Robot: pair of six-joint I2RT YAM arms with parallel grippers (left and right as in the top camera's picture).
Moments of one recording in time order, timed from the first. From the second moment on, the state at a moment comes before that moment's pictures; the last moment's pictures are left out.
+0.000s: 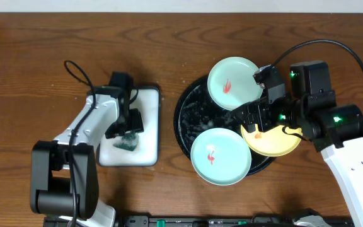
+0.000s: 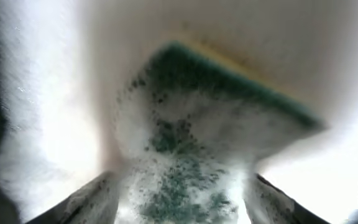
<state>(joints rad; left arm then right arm) -0.11 1.72 1.06 -0.91 -0.03 -0.33 0.25 1.25 1.25 -0.98 -0.44 0.00</state>
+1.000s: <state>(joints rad) -0.11 1.70 0.98 -0.79 -0.04 -0.33 0.25 1.25 1.25 -0.96 -0.39 0.01</state>
